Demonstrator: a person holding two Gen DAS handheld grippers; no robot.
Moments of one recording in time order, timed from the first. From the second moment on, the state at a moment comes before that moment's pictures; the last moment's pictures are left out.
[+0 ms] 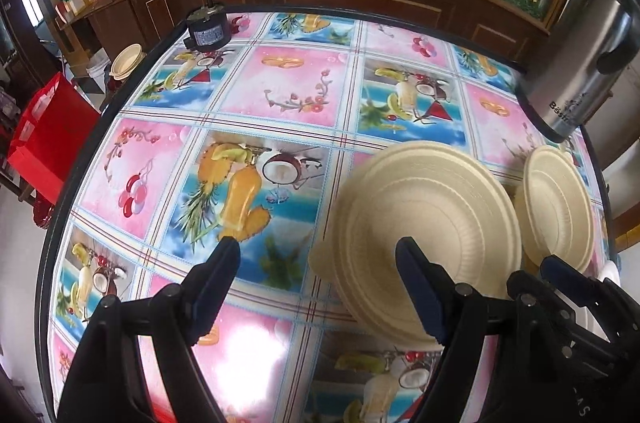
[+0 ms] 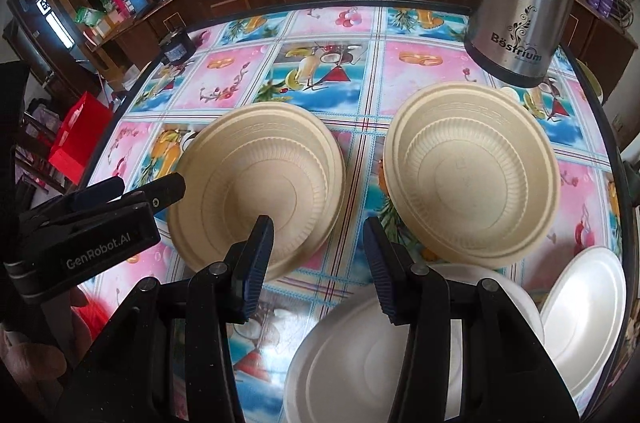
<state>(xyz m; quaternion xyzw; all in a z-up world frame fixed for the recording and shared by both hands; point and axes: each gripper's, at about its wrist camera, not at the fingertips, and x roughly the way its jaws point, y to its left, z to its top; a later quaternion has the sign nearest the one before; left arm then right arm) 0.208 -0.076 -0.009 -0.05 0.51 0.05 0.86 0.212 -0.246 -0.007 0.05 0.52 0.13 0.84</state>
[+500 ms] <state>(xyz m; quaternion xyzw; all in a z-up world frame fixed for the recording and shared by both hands) 0.234 -0.071 -0.023 -0.06 0.53 0.04 0.85 0.228 -0.249 -0.020 0.06 0.54 0.12 0.83</state>
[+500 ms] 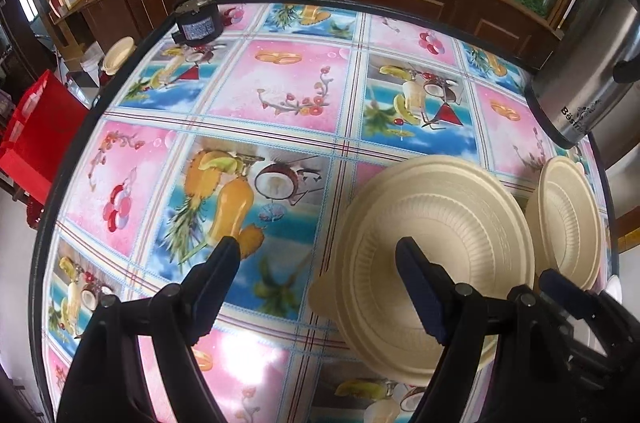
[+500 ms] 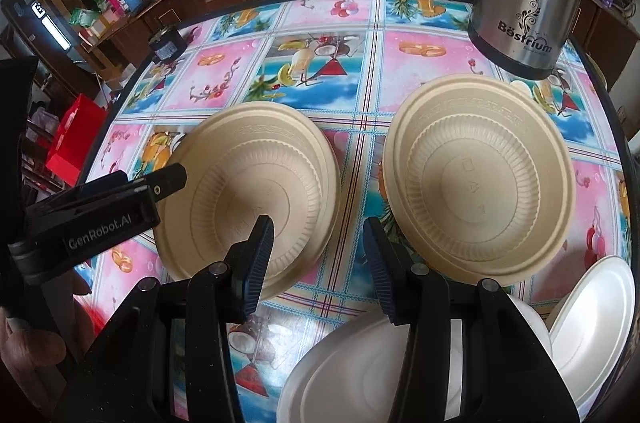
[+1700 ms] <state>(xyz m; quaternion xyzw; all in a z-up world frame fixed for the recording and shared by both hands) 0.244 -0.081 -0.047 -0.05 0.55 0.02 0.83 0.240 -0.243 -0.042 0.05 0.56 0.13 0.82</state>
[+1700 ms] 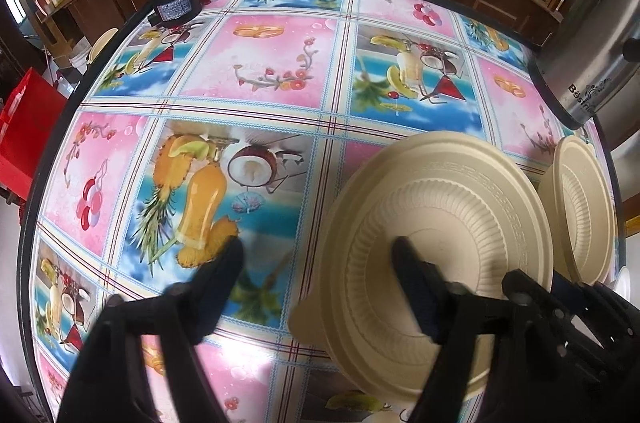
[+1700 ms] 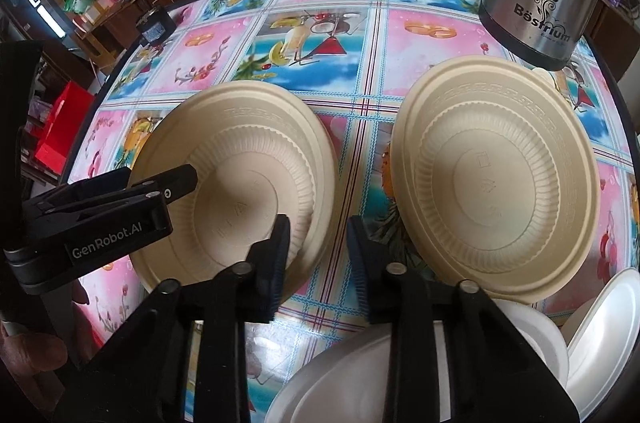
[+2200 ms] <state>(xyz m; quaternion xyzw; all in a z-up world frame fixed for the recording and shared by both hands) 0.235 -0.084 -0.048 -0.06 0.56 0.01 0.82 0.235 -0.238 -0.038 0.03 0.56 0.13 0.82</state>
